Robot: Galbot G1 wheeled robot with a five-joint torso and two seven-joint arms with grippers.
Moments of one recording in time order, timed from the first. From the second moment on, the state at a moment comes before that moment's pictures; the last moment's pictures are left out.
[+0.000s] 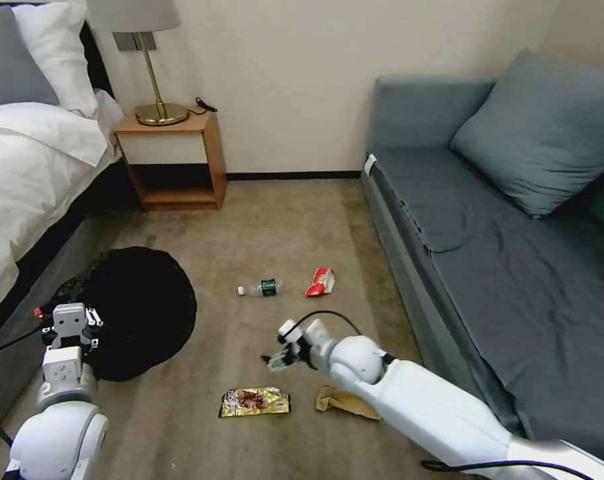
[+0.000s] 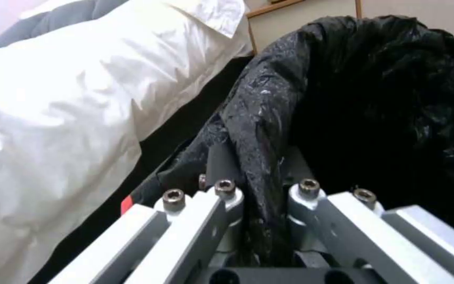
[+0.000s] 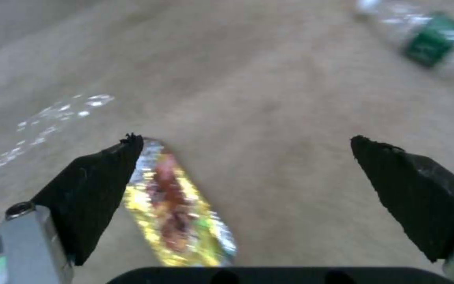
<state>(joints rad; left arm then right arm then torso) 1.52 -1.22 -0.78 -2.08 -0.12 0.28 -0.33 -0.61 1.20 -0.58 1.47 0.52 -0.55 -0.06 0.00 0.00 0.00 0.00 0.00</state>
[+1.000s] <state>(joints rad) 1.54 -1.29 -0.75 -2.16 -0.08 0.28 -0.34 -0.60 1.35 -0.71 1.12 0.36 -0.44 -0.20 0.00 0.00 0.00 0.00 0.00</state>
